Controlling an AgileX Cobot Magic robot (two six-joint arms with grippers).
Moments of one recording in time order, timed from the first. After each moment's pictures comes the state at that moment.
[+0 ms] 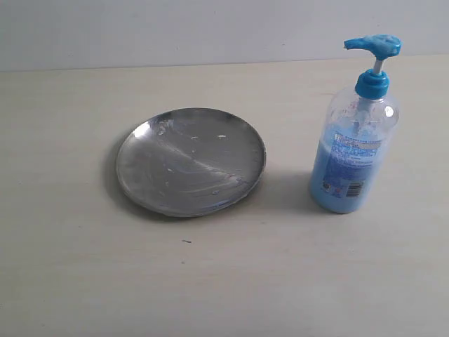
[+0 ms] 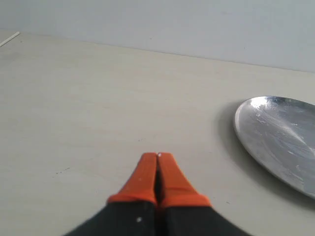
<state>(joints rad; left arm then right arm) -0.03 0.00 0.00 0.07 0.37 -0.19 0.08 0.01 0.00 -0.13 0.27 0.13</state>
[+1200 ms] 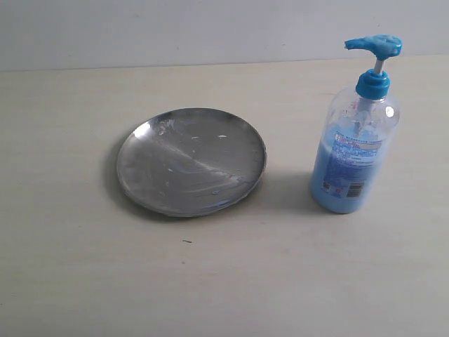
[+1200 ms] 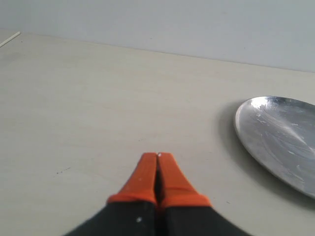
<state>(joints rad) -0.03 0.00 0.00 0.07 0.37 -0.19 0.08 0.18 -0.15 -0.13 0.29 0.13</state>
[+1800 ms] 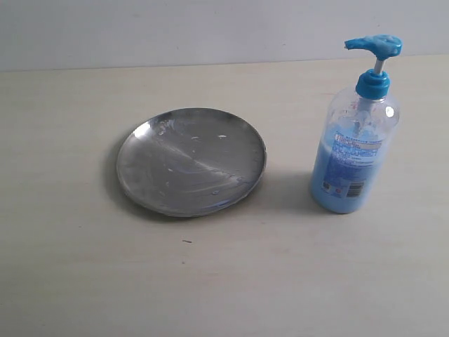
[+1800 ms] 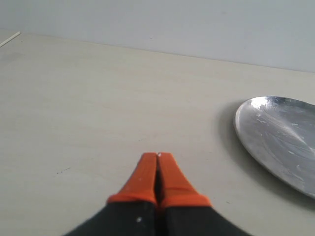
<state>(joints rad) -0.03 0.00 0.00 0.07 0.37 -0.19 0.08 0.55 -0.41 -0.13 0.29 0.13</state>
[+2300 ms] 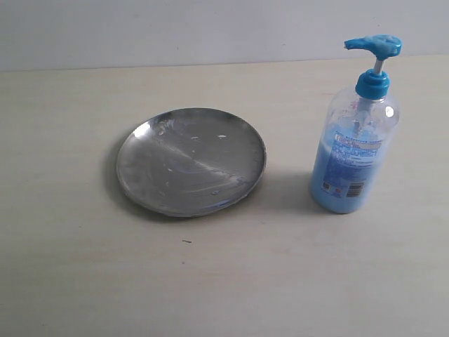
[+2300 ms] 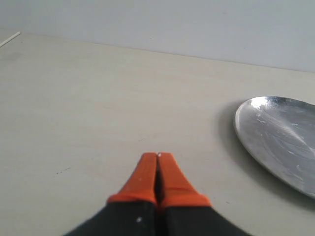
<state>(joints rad) -0.03 0.00 0.00 0.07 0.37 -0.19 0.08 0.71 -0.47 -0.13 0.29 0.13</state>
